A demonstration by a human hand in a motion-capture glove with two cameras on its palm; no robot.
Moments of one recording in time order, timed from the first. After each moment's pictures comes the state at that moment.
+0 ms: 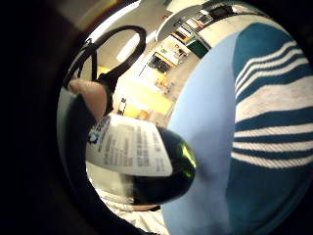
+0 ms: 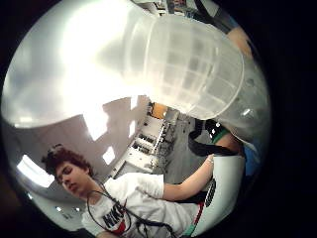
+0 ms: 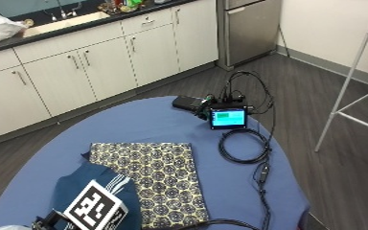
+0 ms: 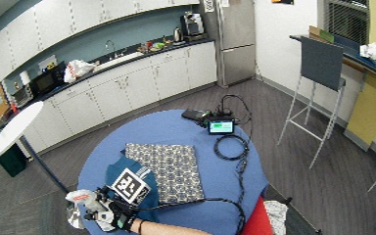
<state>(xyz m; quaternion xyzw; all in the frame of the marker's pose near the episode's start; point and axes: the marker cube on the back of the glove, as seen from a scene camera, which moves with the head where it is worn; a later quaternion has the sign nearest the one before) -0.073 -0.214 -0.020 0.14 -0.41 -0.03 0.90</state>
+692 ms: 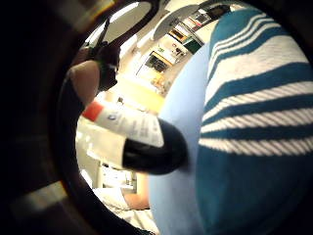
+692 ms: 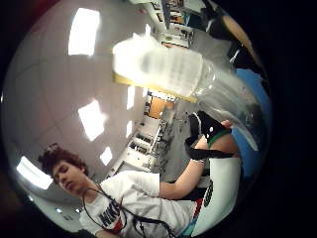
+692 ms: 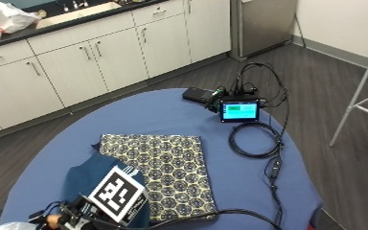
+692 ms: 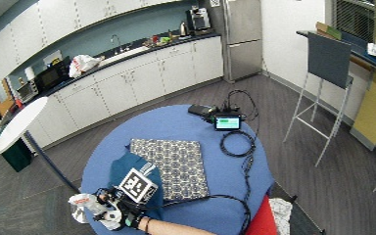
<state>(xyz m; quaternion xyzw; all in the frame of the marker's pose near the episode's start) -0.044 -0.189 -0.035 0.17 -0.38 -0.04 0.91</state>
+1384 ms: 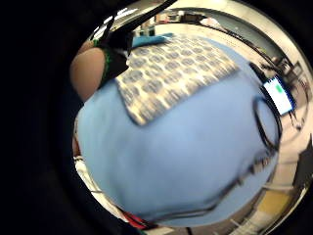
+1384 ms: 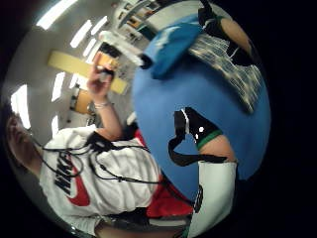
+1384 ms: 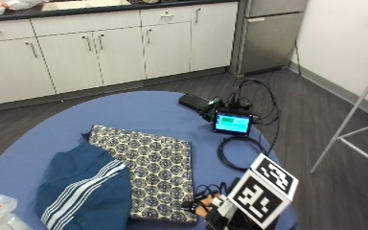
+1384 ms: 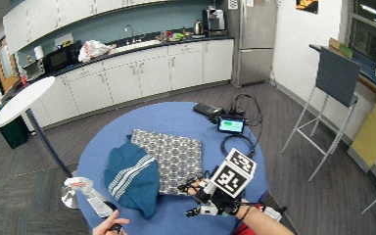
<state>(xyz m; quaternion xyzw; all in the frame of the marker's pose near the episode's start) 0.084 0.090 -0.093 0.20 0.05 0.11 0.97</state>
